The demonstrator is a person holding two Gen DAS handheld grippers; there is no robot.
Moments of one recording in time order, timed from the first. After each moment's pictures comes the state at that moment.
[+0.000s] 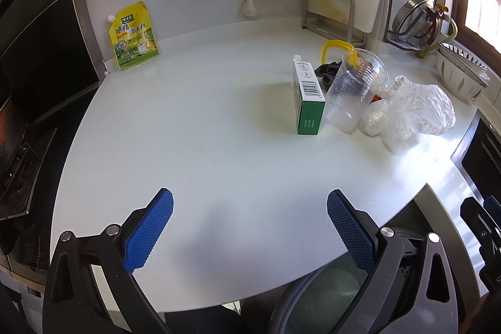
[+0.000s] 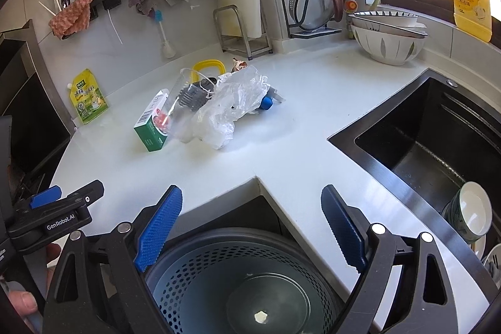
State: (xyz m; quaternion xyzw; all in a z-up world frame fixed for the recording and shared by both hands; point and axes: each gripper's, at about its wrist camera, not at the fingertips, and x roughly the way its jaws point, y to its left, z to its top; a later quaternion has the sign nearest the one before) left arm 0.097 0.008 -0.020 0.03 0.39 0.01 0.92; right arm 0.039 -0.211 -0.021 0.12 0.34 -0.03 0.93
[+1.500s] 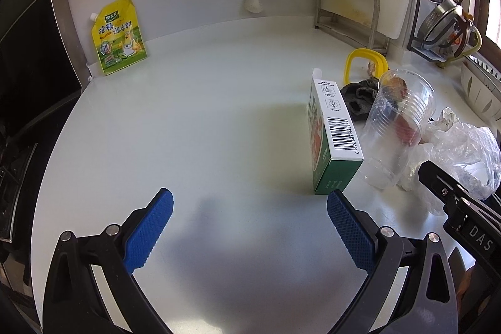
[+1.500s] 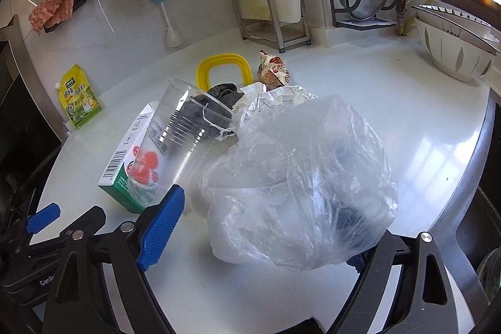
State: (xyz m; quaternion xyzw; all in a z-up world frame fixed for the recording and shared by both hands) left arm 0.182 0.002 -0.037 0.02 0.40 0.02 0.92; right arm 0.188 -0.194 -0.045 0.12 0.36 0.02 0.92
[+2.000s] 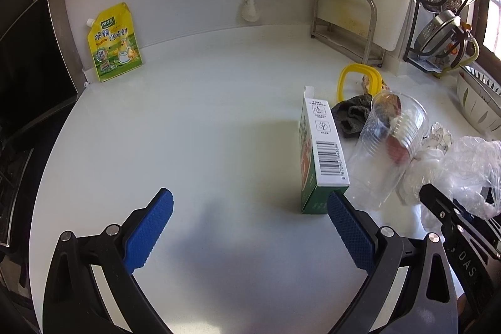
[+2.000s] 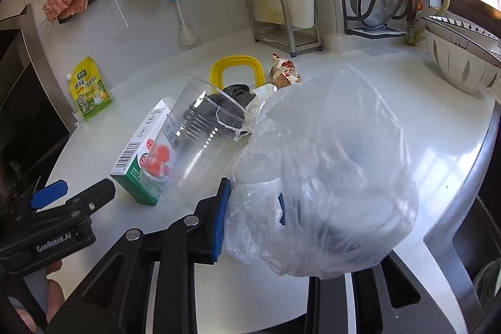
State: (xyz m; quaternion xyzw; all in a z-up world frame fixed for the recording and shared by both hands) left arm 0.191 -0.003 -0.022 0.01 0.38 0.01 0.92; right arm 0.172 -0.194 -0.036 0.10 0.35 0.04 0.93
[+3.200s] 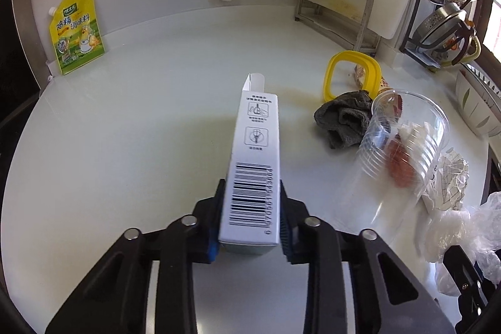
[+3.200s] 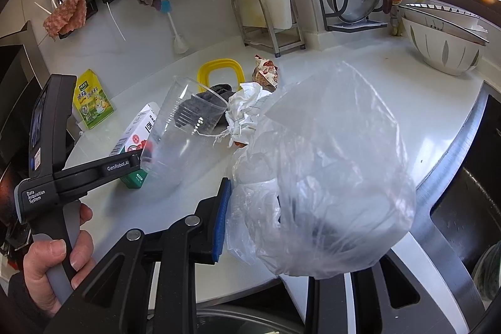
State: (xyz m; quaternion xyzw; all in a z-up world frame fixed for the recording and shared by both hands) left arm 0.244 -0.023 -0.045 -0.01 0.42 -0.03 0.91; right arm 0.144 -0.219 -0.040 0.13 0.35 0.04 0.93
